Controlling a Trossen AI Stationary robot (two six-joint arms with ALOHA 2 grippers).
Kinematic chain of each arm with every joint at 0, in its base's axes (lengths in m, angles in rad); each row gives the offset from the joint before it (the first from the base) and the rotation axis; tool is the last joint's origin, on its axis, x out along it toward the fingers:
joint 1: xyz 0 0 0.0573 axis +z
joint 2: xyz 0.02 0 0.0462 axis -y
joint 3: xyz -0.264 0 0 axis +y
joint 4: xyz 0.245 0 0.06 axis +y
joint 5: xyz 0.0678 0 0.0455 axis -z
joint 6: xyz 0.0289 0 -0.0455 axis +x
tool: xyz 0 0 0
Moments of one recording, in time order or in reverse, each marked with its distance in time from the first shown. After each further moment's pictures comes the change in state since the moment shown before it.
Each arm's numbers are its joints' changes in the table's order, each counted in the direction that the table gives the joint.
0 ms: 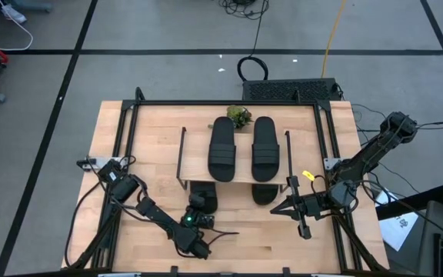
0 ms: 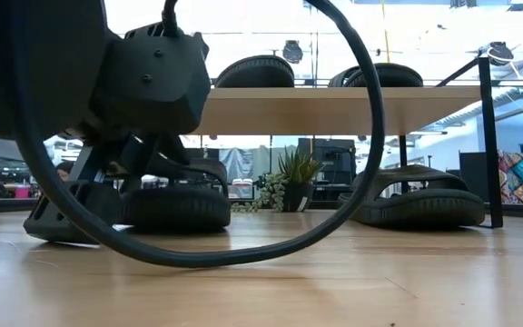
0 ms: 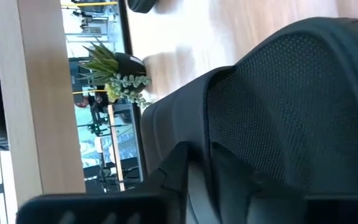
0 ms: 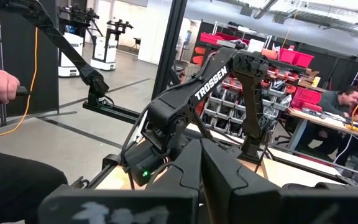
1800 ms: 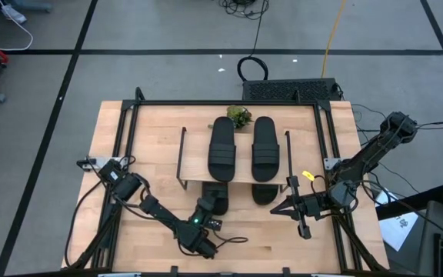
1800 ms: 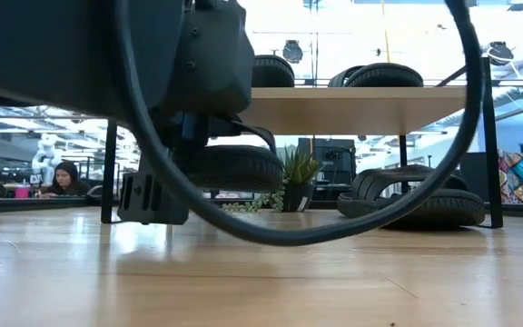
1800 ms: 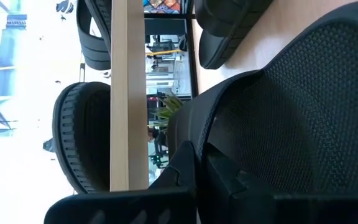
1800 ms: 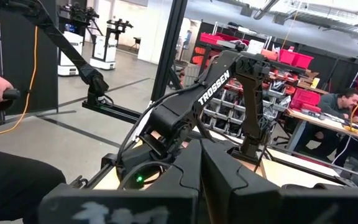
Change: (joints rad) left arm 0.032 -0.006 0.010 -0.241 -0.360 0.293; right arm 0.000 -0.001 0.000 0.000 0.000 -0.008
